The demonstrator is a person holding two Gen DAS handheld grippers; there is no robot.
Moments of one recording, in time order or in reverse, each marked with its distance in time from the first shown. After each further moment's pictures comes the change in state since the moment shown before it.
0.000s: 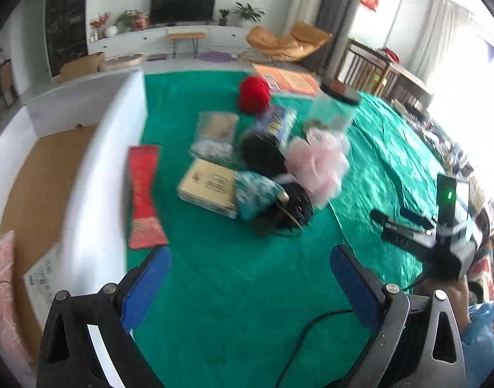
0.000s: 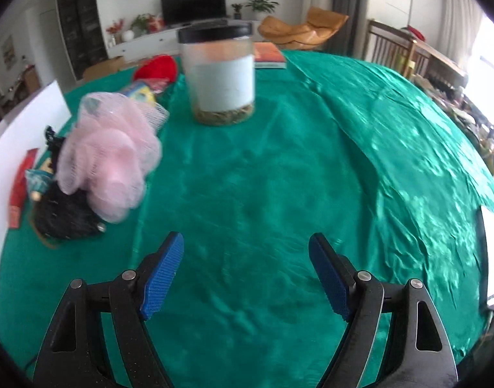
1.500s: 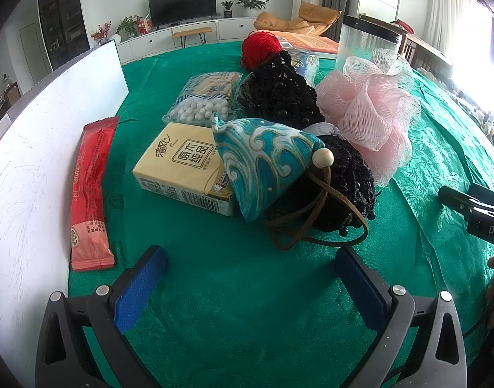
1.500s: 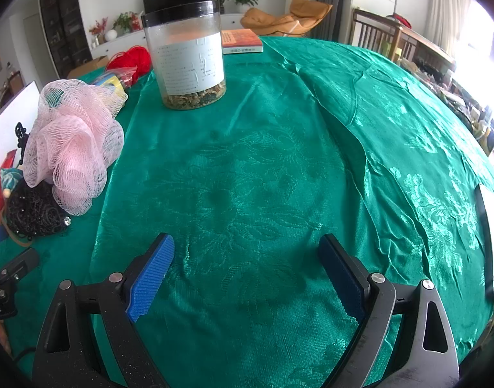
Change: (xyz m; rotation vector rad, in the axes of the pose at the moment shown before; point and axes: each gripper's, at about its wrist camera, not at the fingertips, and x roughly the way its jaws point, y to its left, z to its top) left arm 0.107 -0.003 -0.003 0.068 0.002 0.159; right arm 0.005 -0.024 -0.007 0.048 0.027 -0.015
